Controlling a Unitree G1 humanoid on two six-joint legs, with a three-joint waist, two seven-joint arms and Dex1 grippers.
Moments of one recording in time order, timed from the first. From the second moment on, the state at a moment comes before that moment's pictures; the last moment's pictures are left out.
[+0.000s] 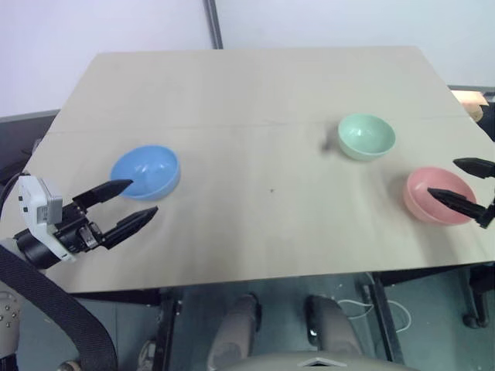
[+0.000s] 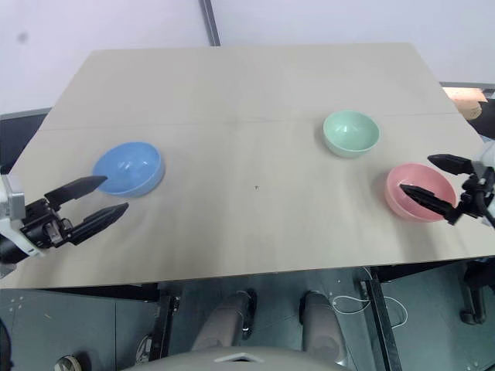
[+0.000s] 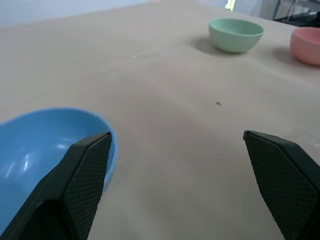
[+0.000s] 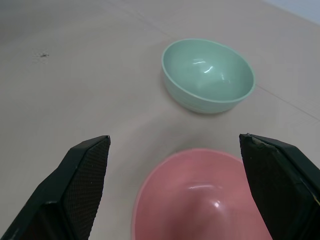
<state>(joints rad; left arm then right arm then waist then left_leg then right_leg) 0.18 0.80 0.65 -0.27 -0.77 0.38 -1.09 0.00 -0.95 -0.52 -0.24 0.57 0.49 0.97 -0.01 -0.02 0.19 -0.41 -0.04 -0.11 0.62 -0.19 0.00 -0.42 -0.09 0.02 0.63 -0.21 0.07</state>
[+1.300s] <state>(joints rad) 0.08 0.67 0.46 -0.35 -0.74 0.25 -1.05 -0.27 -0.74 0.12 -0.66 0.48 0.79 0.73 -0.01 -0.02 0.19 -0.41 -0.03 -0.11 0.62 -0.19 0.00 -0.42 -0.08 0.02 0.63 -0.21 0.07</state>
